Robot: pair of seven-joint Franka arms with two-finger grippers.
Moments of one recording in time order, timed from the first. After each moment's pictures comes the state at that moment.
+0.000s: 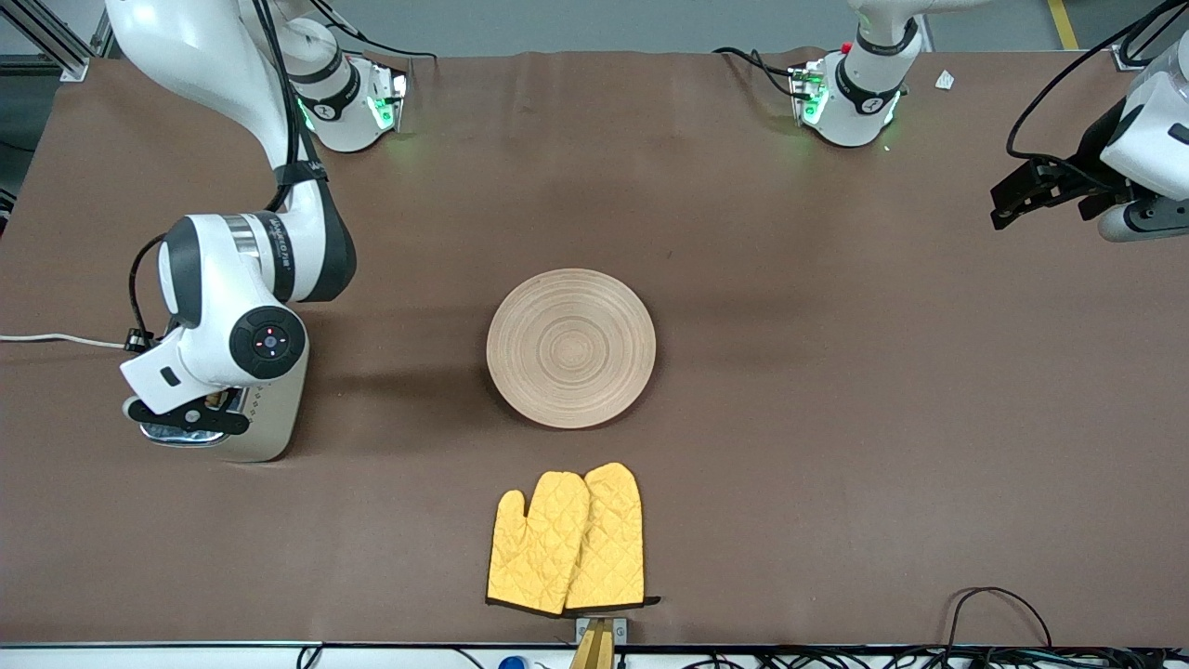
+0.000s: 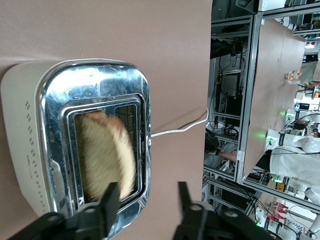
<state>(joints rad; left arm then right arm) 0.04 -0.03 -0.16 -1.55 0.04 1.47 -0.19 0.50 0.48 -0.32 -1.51 -0.61 1.56 0.42</state>
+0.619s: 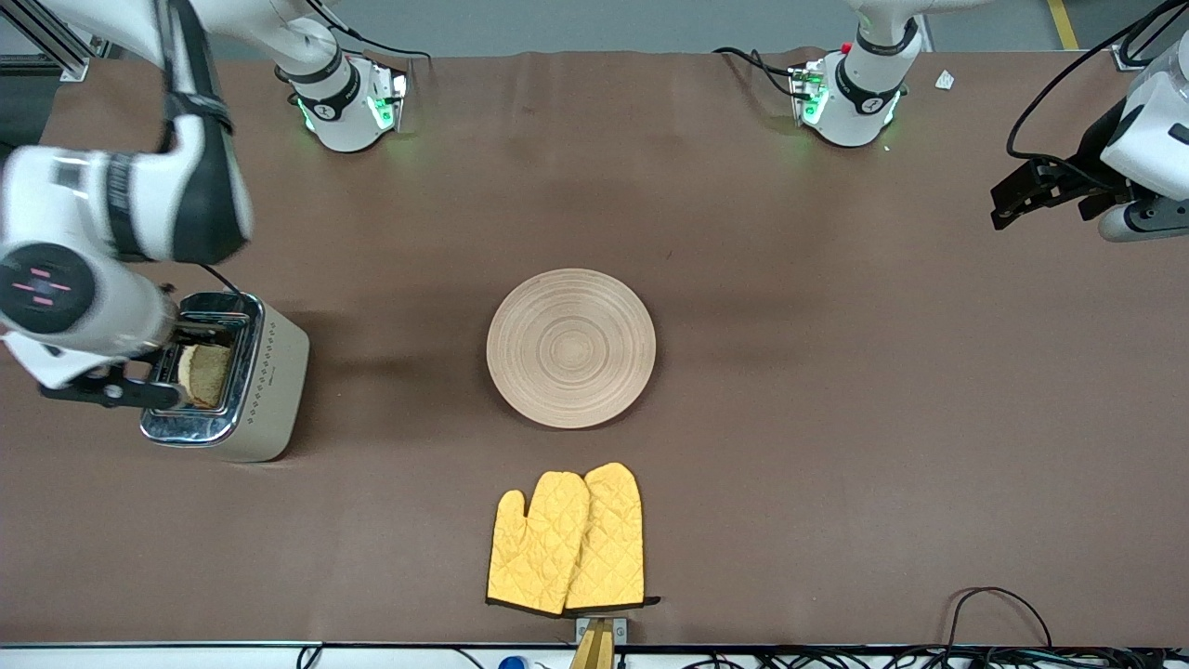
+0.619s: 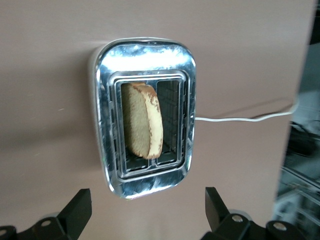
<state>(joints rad) 0.04 -0.03 -0.16 -1.55 0.04 1.47 -0.19 0.36 0.30 -0.33 -1.50 -0.20 1.56 0.13</state>
